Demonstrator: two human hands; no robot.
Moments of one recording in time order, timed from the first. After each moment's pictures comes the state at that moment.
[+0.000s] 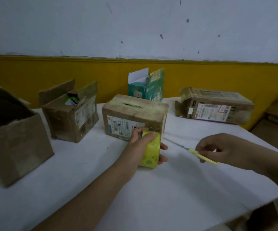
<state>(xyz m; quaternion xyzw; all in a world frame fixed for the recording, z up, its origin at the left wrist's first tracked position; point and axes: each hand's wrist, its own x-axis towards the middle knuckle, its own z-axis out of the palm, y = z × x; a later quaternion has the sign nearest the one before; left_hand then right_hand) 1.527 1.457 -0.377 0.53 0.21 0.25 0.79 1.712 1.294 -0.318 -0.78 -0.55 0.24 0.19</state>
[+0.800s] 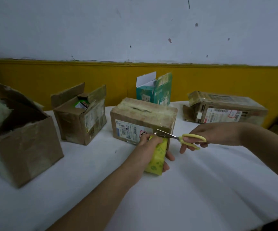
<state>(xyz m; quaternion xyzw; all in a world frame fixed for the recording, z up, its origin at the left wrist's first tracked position) 1.525 1.463 -0.371 0.57 0.25 0.21 0.75 1.716 1.364 -0.286 -0.72 -0.60 0.34 0.06</state>
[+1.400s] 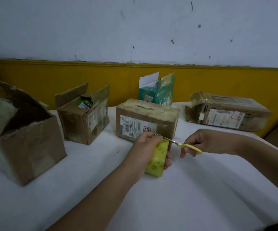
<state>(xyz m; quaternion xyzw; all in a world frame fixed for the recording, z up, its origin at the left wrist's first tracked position) 1.517 1.464 -0.366 0.53 0.26 0.24 0.77 1.720 1.370 -0.322 -0.70 -0.63 0.30 0.13</state>
